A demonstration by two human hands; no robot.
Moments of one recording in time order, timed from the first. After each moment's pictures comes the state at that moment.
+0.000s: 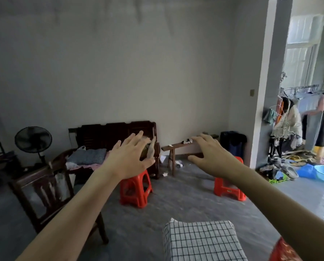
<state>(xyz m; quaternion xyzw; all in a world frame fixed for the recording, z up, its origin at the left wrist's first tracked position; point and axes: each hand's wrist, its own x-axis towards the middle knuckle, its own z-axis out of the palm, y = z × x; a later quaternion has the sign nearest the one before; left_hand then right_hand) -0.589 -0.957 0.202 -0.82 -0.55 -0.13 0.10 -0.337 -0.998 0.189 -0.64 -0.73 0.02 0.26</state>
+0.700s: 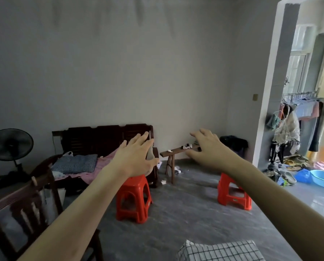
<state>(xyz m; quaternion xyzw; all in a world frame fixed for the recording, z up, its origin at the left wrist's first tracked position) -0.728 -0.734 0.196 -0.84 -0.51 -0.13 0.08 -0.503 -0.800 0.210 -0.68 -0.69 0.01 0.24</state>
